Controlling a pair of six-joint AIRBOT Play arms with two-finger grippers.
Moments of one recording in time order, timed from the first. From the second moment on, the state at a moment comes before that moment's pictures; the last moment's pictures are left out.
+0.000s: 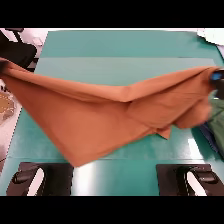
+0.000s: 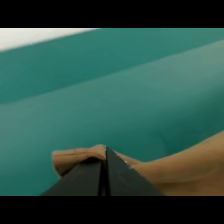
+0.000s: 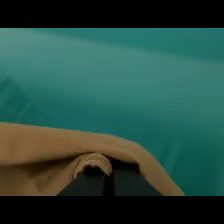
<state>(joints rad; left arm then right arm) 0.23 -0.50 1.19 0.84 -1.14 -1.07 -0.06 -0.62 1.11 -1.09 1.11 1.32</state>
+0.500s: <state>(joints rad) 0.23 -0.79 0.80 0.43 -0.74 -0.66 0.06 -1.04 0.93 -1.04 0.65 1.28</state>
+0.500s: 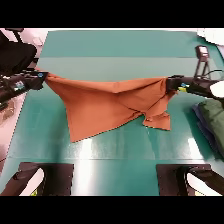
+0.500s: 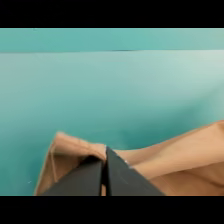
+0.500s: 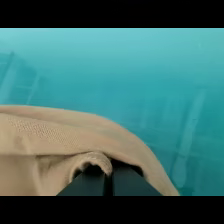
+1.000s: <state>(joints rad) 0.19 -1.07 0.77 0.08 -0.68 -0.33 0.03 -1.44 1.22 -1.04 0.52 1.12</state>
